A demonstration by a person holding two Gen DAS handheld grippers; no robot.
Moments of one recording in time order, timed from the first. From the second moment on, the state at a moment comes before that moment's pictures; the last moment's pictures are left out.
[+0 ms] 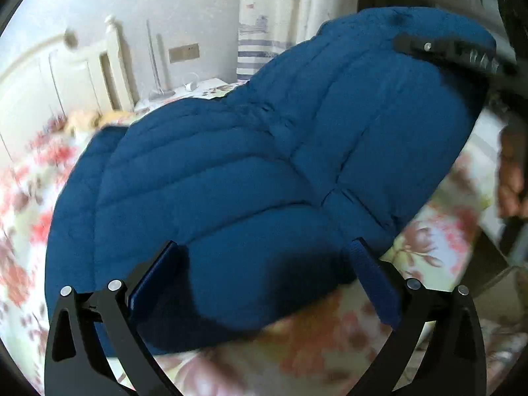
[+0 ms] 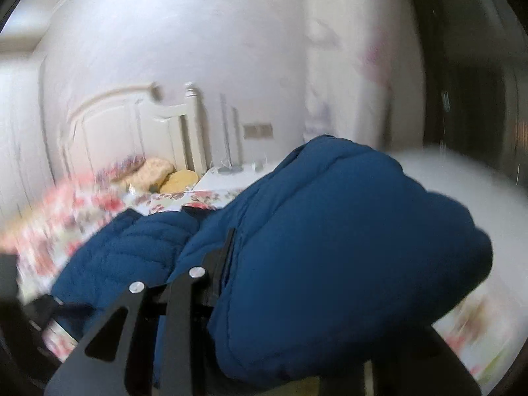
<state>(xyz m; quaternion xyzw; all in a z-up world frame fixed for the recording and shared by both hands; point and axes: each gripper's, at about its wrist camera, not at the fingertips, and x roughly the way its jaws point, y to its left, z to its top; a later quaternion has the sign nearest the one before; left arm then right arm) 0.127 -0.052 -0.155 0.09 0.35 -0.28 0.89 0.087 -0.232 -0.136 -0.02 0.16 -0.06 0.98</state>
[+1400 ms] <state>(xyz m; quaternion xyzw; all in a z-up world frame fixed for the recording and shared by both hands) 0.313 0.055 -0.096 -0.13 0.48 -0.30 0.81 0.054 -0.070 -0.221 -0.31 0.20 -0.01 0.93</state>
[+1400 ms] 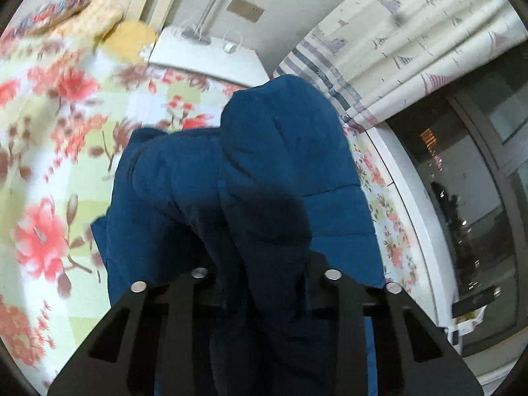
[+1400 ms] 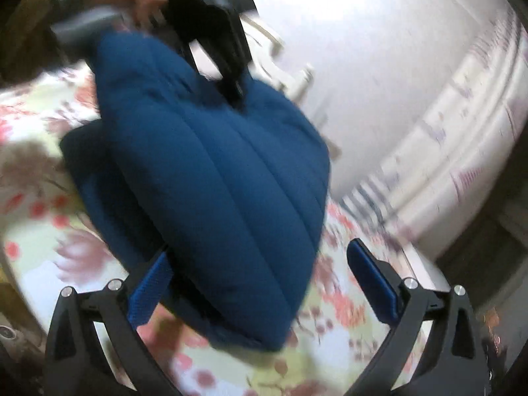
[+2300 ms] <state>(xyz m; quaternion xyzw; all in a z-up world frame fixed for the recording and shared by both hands) 0.297 0.121 -0.127 -0.16 0.40 -0.29 0.86 0.063 -0.074 -0.111 -0.13 0.23 0.22 0.94</state>
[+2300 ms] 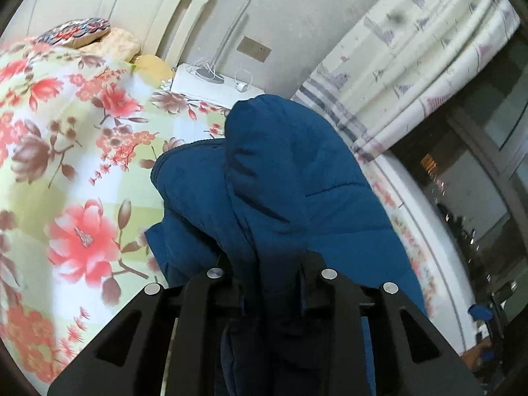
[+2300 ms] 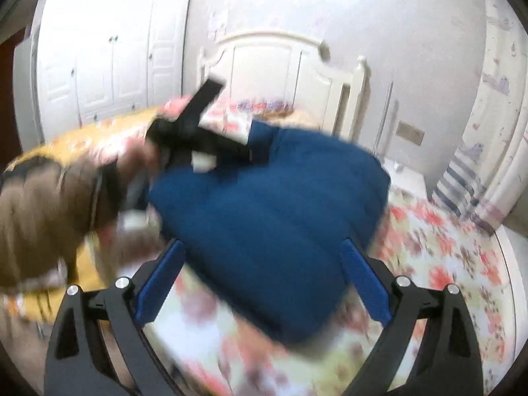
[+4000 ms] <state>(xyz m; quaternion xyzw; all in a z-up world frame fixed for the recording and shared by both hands) 0.340 0.102 -0.141 -0.10 0.39 -0.14 0.90 0.409 -0.080 -0.159 -0.10 0.44 0.16 0.88</state>
